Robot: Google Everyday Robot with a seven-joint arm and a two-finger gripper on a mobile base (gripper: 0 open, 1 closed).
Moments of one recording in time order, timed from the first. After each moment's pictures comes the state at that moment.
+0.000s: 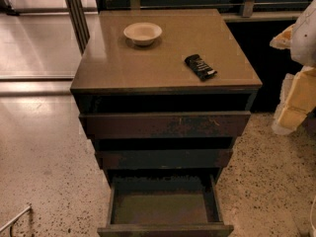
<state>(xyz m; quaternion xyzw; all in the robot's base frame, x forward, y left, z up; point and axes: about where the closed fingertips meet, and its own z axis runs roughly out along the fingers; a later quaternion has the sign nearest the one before) 0.438 -0.217 0.976 -0.60 0.78 -0.03 0.16</state>
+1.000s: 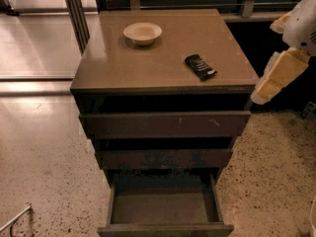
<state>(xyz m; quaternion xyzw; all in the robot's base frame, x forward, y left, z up) 0.509 -0.224 0.976 -0.54 0.80 -0.02 0.26</state>
